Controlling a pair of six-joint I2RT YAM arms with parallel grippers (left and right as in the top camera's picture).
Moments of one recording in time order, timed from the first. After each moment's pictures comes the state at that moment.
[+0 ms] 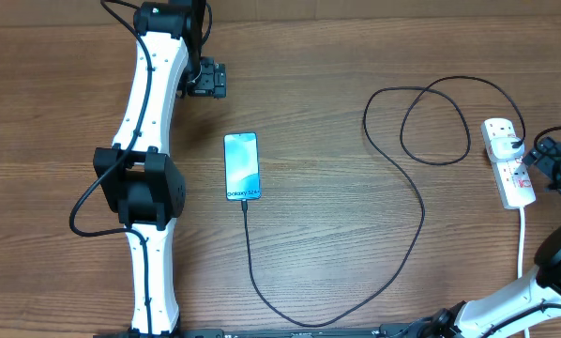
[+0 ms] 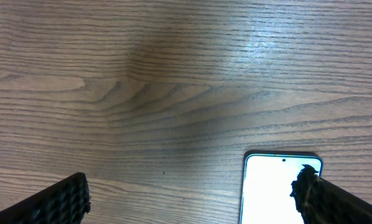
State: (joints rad) left arm -0.13 2.41 2.46 -1.48 -0.12 -0.19; right arm -0.71 1.94 1.35 -0.65 -0.02 0.12
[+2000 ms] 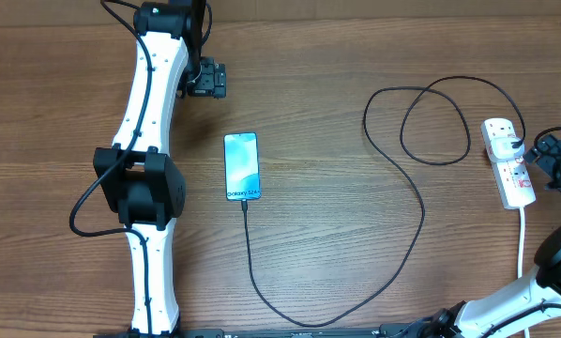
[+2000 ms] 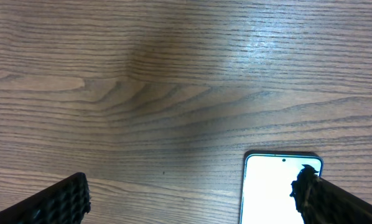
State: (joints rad) left arm -0.13 2.41 2.46 -1.48 -0.12 -0.19; right arm -0.71 1.94 1.33 -0.61 -0.02 0.15
